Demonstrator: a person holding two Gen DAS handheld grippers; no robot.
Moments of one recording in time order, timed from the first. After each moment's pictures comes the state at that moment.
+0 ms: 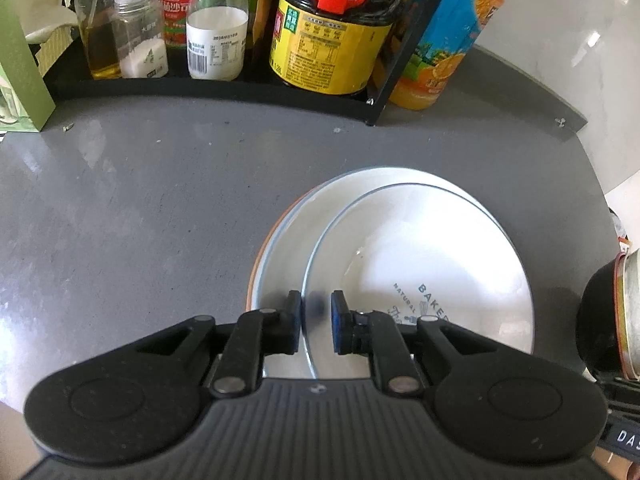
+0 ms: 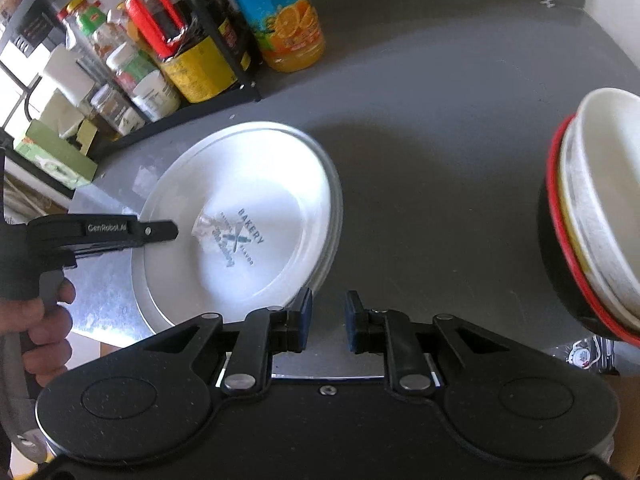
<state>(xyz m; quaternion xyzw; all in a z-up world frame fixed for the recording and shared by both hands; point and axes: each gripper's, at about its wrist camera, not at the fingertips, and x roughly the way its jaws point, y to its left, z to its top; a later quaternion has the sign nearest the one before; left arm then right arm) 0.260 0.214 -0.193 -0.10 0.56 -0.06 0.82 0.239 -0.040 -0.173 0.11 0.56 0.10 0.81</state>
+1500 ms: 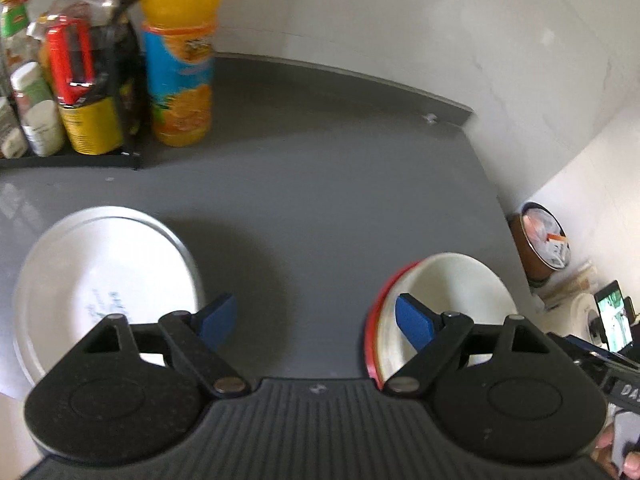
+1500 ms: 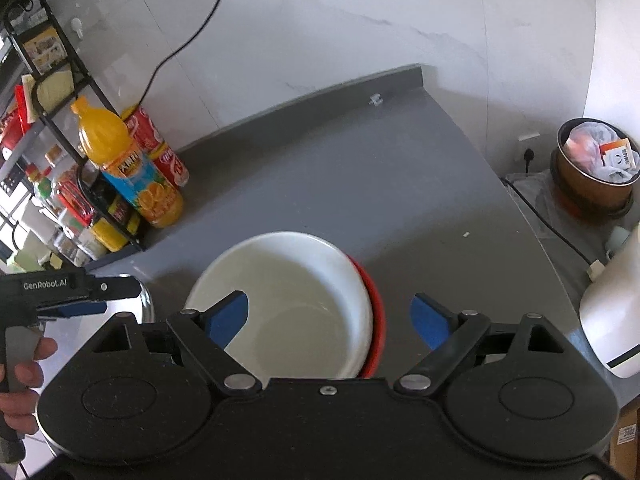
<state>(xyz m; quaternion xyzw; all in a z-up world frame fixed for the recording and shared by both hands) 0.236 -0.023 -0.099 -0.10 0.52 -0.11 0.84 0.223 -0.299 -0.130 0.16 0.44 0.05 0.88</state>
